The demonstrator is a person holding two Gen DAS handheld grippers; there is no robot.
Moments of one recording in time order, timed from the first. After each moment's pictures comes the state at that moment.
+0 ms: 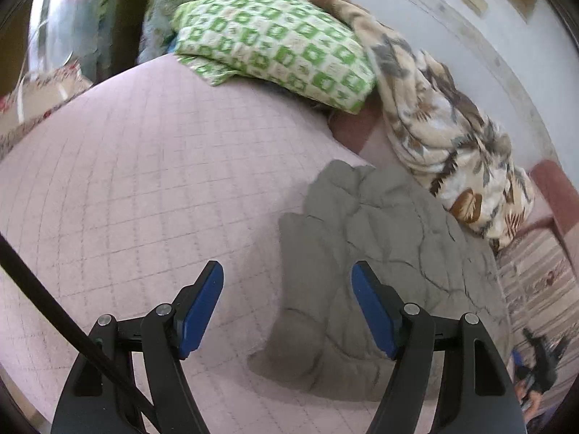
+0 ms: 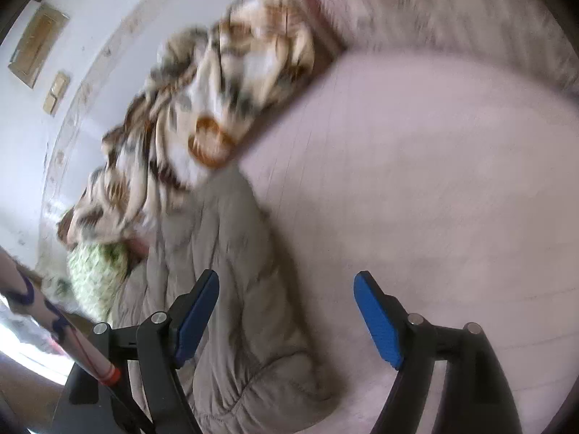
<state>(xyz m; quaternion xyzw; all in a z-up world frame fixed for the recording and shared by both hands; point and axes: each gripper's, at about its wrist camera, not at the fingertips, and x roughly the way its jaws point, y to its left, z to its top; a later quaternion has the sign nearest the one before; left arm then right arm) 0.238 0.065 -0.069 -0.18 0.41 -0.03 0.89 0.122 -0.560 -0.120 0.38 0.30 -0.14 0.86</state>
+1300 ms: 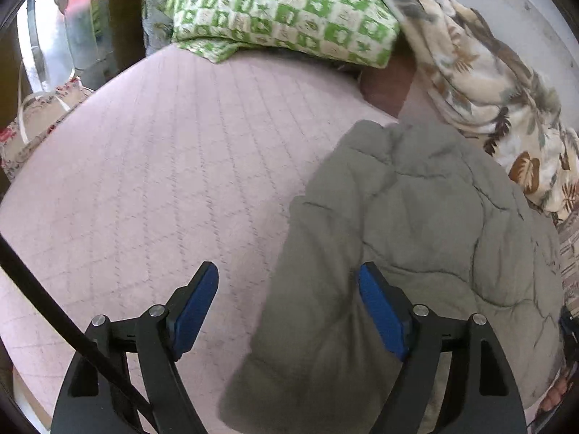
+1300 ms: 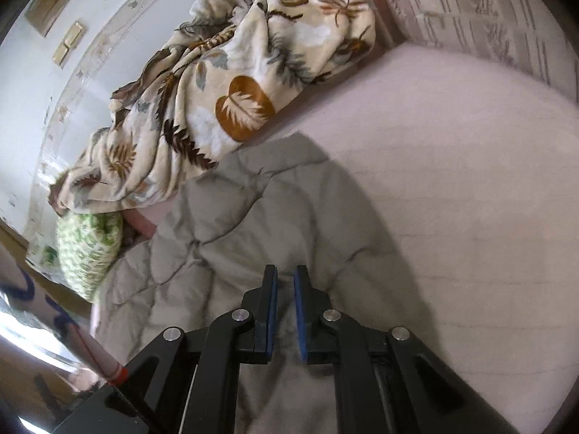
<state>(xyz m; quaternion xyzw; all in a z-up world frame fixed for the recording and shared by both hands) 0.297 0.026 -0.107 -0.10 0.46 0.06 0.88 0.207 -0.507 -0.126 0.33 0.35 -0.11 0.87</state>
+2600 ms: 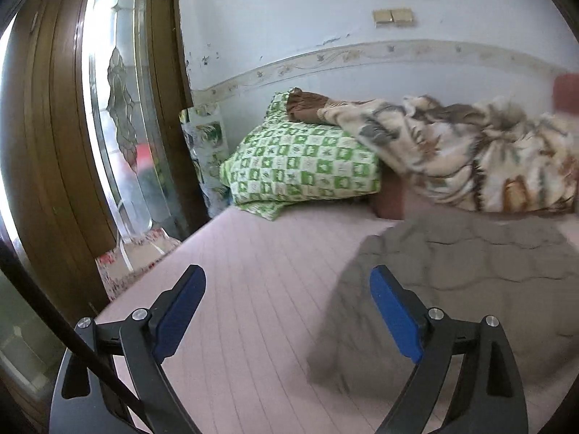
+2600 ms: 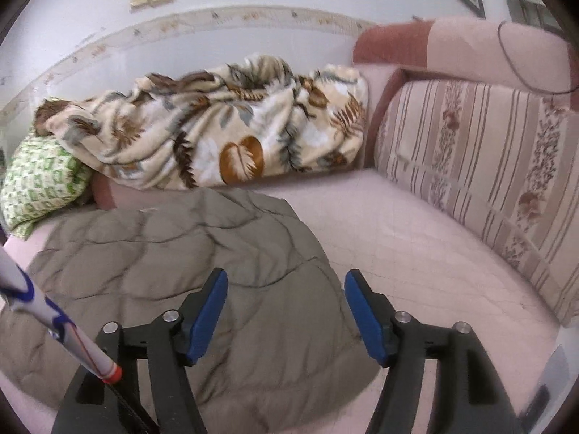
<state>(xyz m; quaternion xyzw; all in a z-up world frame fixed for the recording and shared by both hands) 0.120 -0.010 0.006 0.06 0.20 0.12 0.97 0.119 -0.393 -0.059 0.06 0.27 -0.23 0.93</state>
